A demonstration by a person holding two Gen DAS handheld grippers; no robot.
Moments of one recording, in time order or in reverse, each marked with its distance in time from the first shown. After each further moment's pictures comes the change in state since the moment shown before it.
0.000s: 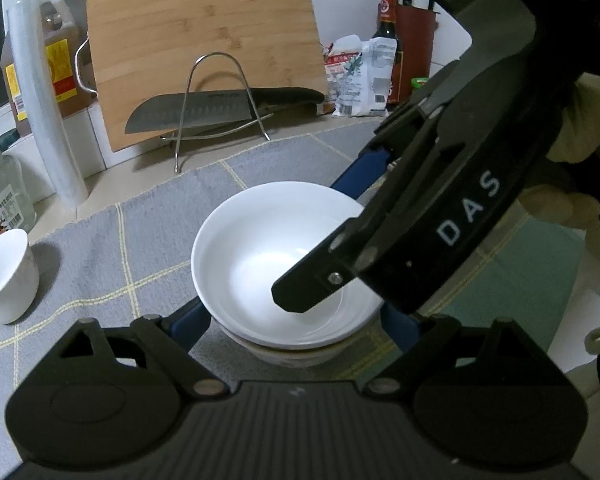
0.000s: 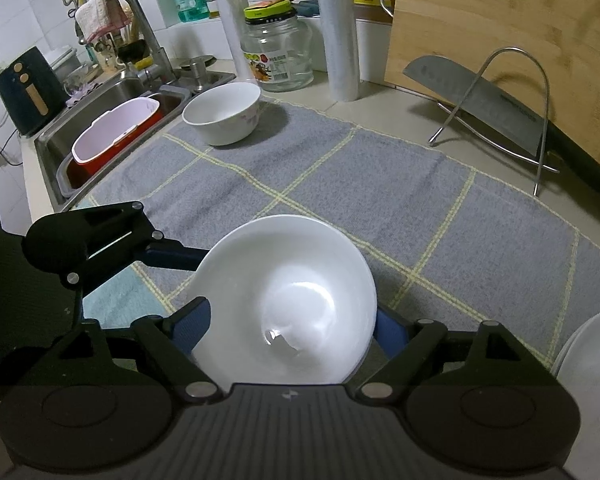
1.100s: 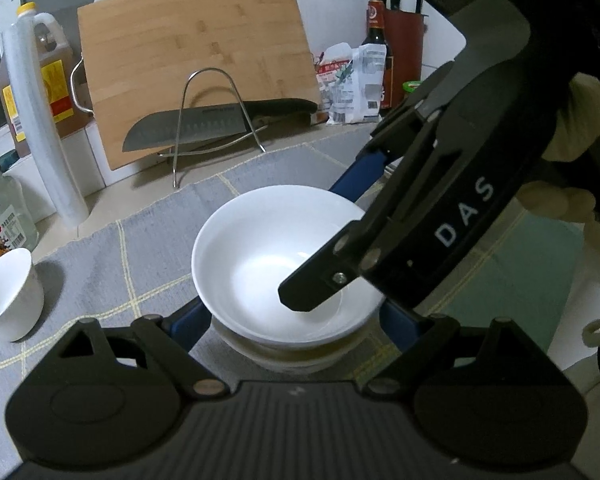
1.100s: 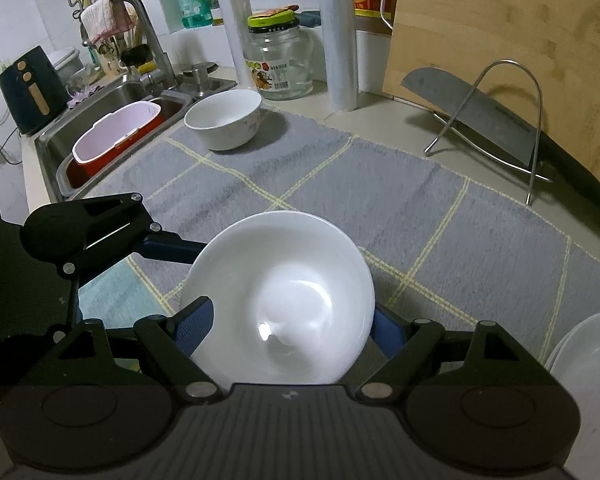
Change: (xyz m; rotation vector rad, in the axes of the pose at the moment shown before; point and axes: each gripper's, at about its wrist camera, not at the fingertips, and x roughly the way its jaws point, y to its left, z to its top) left arm -0.003 -0.002 -0.001 0.055 -0.036 0.007; right arm -0.007 0.002 -0.006 -0.023 -0.029 -0.020
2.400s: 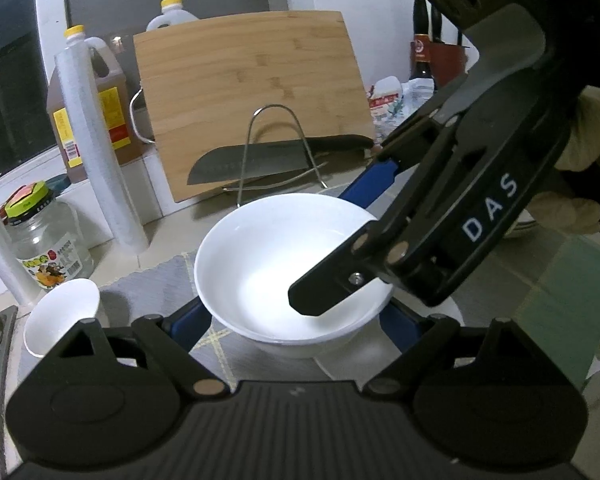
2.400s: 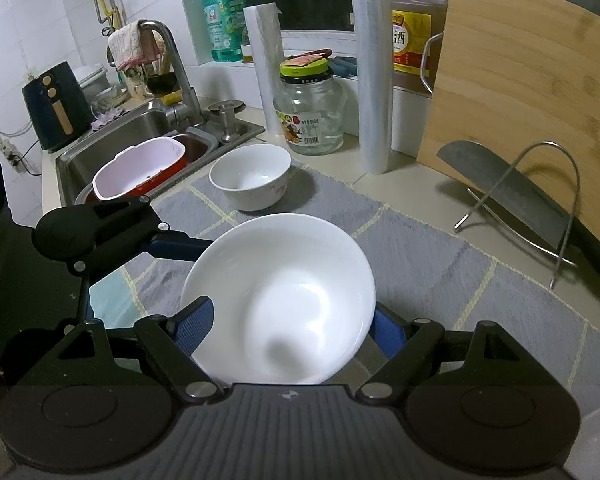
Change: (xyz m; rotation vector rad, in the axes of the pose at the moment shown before) left arm -0.014 0.033 0.011 -0.013 -0.080 0.106; right arm 0.002 0.011 0.045 -0.061 -0.105 0.050
